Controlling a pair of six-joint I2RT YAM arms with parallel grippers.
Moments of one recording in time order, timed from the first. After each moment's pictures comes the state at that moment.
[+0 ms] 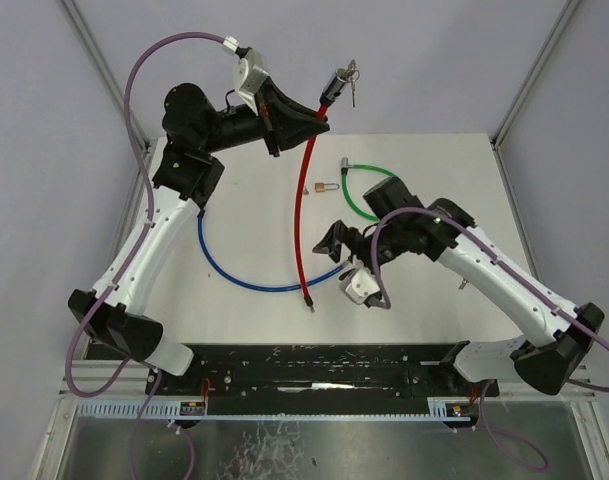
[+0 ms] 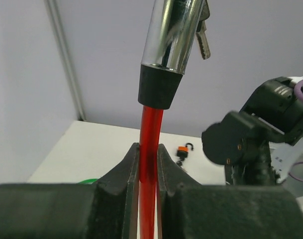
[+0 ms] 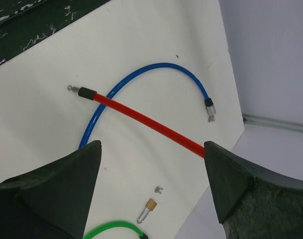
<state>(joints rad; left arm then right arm) -0.40 1.50 1.74 0.13 0.90 -0.30 0.70 1.31 1.42 -1.11 -0.81 -1.84</state>
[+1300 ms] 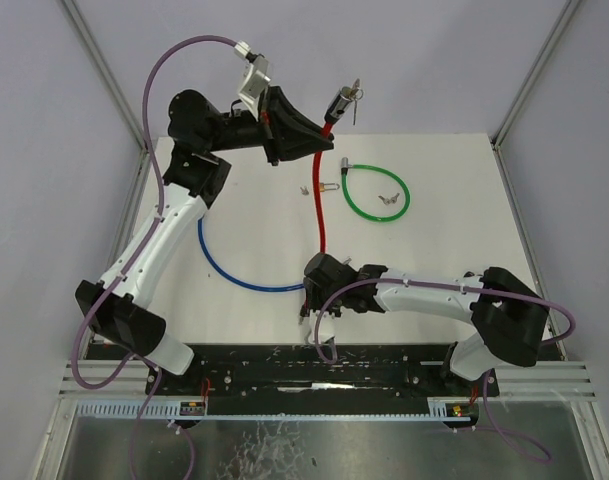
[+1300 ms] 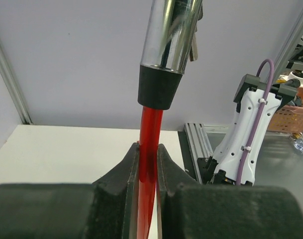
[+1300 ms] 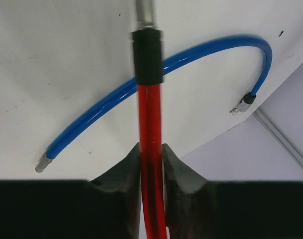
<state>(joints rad) -0.40 1.54 1.70 0.35 1.12 -0.55 1.08 1.54 0.90 -0.33 -0.02 -2.05</state>
